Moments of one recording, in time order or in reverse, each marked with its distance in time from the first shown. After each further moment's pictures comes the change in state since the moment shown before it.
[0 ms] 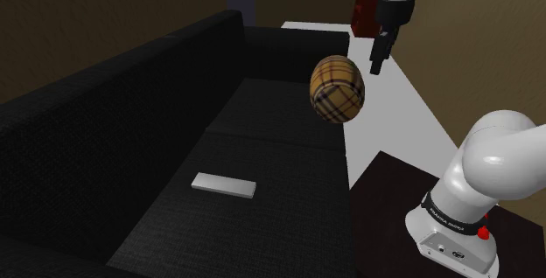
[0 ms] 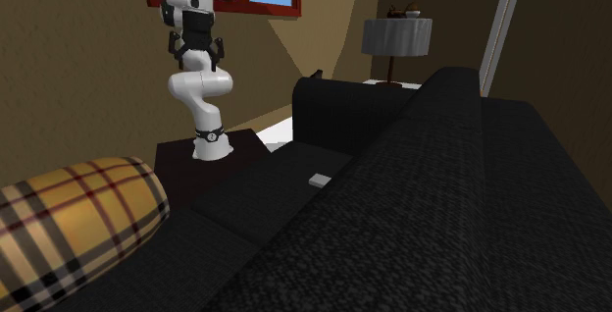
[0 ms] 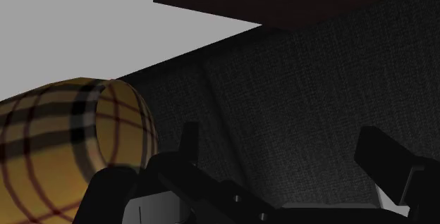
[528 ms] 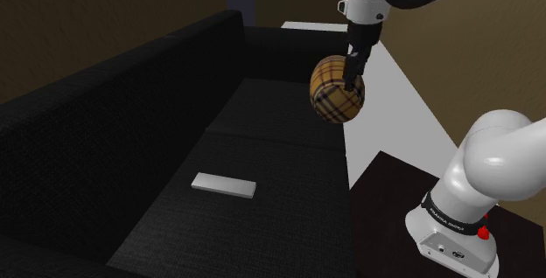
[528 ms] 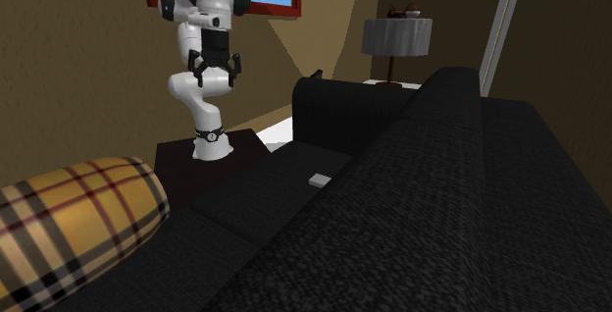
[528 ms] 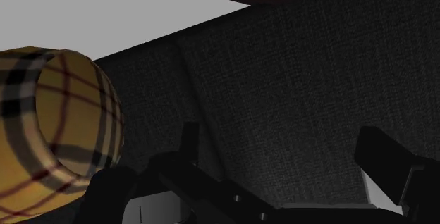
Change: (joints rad) arm 0.034 0.120 0.053 -0.043 0.052 0.157 0.057
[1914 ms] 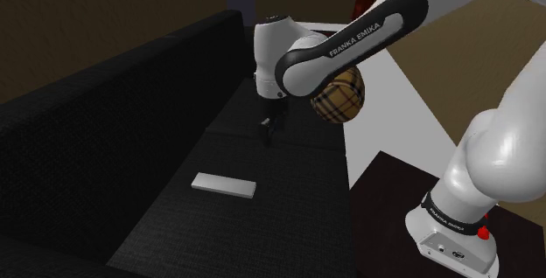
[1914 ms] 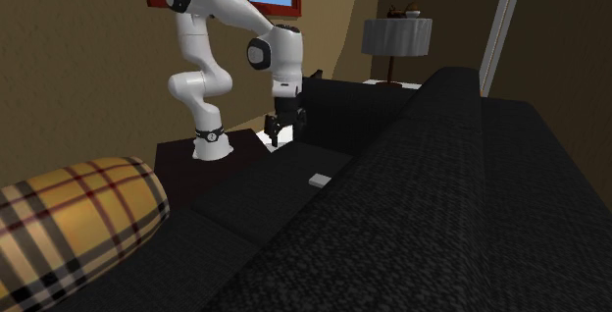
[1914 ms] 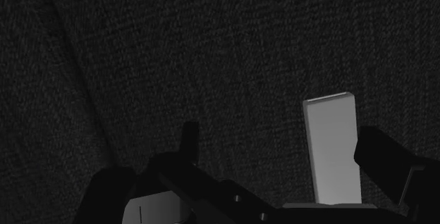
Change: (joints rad) arm 0.090 0.664 0.200 0.150 0.022 0.513 0.218
